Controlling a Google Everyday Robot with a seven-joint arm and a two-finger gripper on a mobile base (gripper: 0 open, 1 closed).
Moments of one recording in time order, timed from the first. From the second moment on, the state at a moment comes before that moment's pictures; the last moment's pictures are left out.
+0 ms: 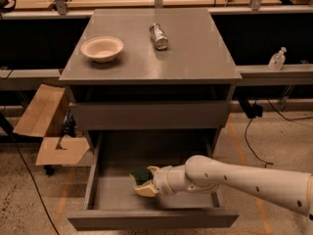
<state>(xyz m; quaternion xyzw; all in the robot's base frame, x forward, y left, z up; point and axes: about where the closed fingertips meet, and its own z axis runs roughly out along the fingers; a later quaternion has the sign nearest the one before) 0.501 0.054 0.482 -0.47 0.76 0.33 0.31</state>
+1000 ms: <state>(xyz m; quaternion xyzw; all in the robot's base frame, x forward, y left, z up) 0.515 0.055 0.395 -0.43 0.77 0.35 0.30</state>
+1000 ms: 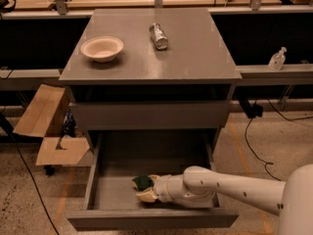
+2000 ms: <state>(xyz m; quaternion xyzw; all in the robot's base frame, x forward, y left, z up) 0.525 0.051 0.396 -0.42 0.77 0.35 0.32</state>
